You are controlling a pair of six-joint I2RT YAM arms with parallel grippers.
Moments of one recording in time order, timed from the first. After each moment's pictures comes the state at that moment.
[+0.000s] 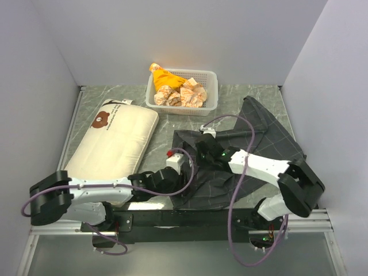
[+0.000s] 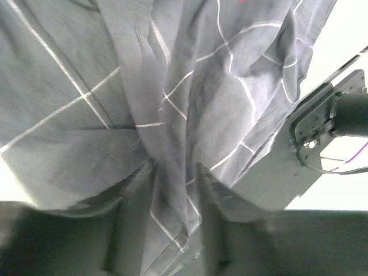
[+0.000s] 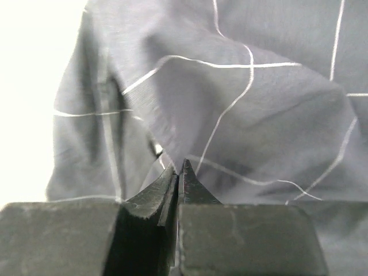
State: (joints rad) left arm -1.21 1.27 0.57 0.03 -0.16 -0.88; right arm 0.80 1.46 0.79 -0.25 0.21 0.63
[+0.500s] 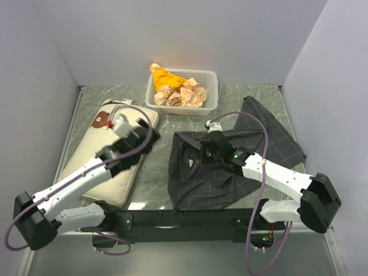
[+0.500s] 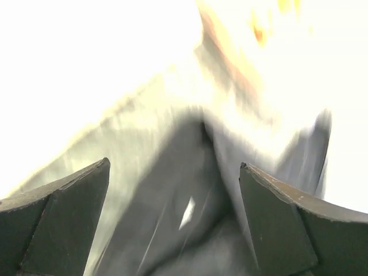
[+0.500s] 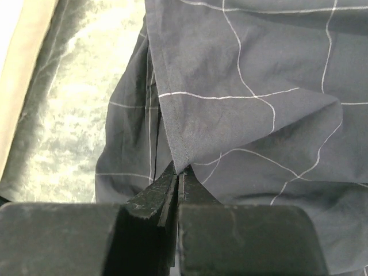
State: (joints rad) left arm -0.84 1.07 0.88 -0.52 -0.62 -1.24; right arm 0.80 1.23 0.81 -0.32 0.19 0.61
